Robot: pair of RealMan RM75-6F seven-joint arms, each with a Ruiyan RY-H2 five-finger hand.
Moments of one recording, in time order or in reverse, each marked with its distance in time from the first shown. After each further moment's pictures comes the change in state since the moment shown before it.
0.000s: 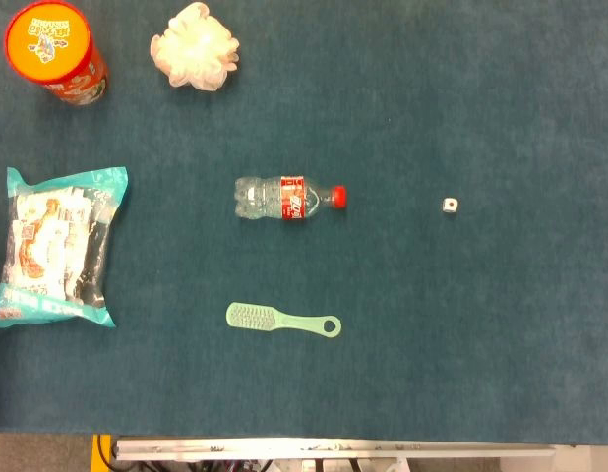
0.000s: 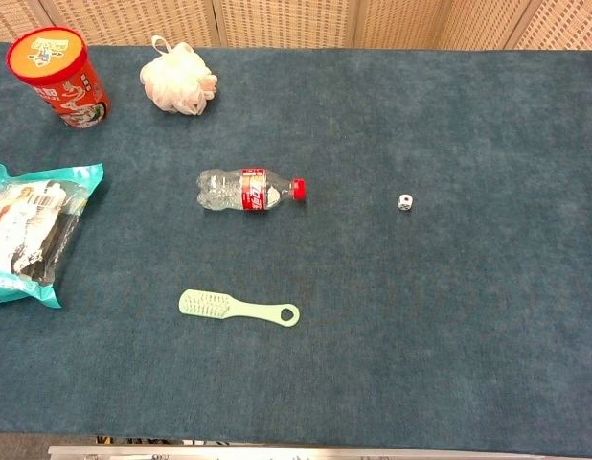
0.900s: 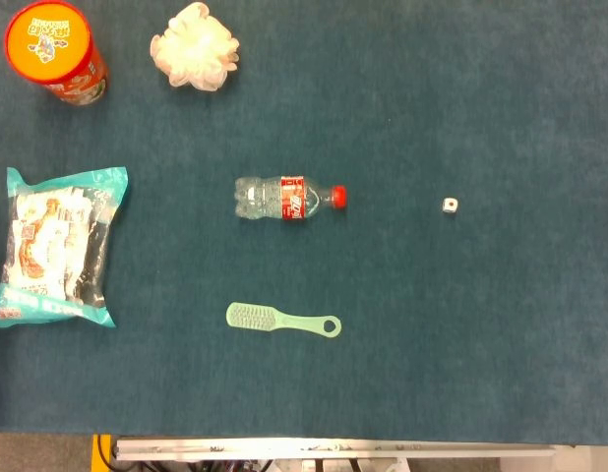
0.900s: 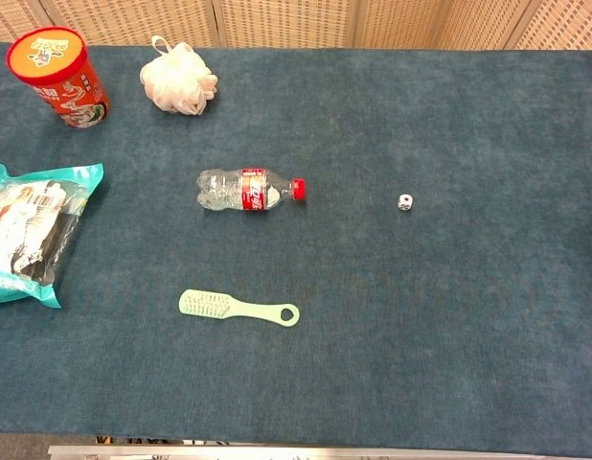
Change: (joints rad) left arm 0.016 0.017 0.008 -0.015 -0.002 0.014 -0.010; right arm 0.080 0.000 -0.012 -0.033 -0.041 -0.112 -0.096
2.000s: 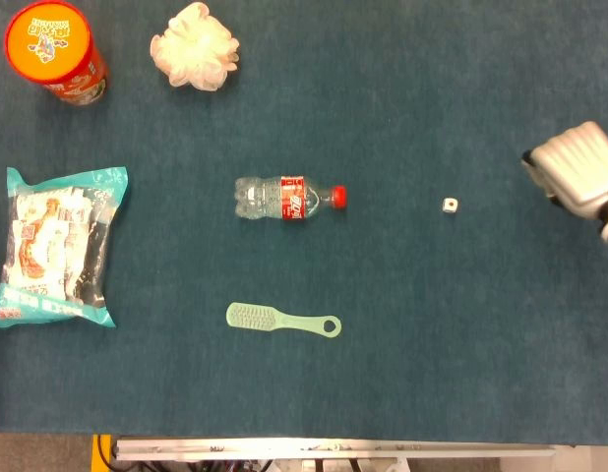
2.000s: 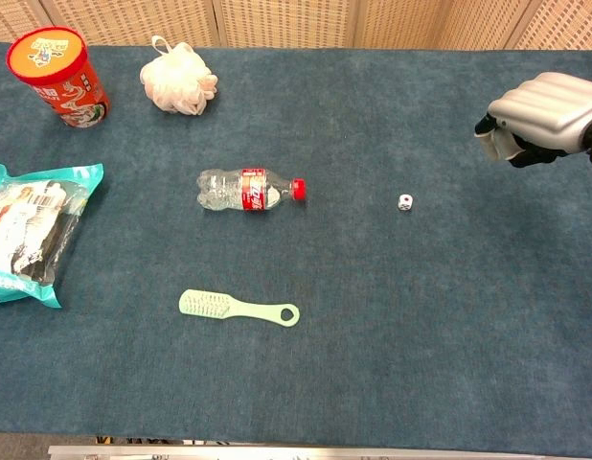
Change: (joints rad) left arm 0.040 0.047 -0.005 -0.057 0.007 0.065 -0.012; right arm 0.452 0.031 0.061 -0.214 0.573 -0.629 -0.656
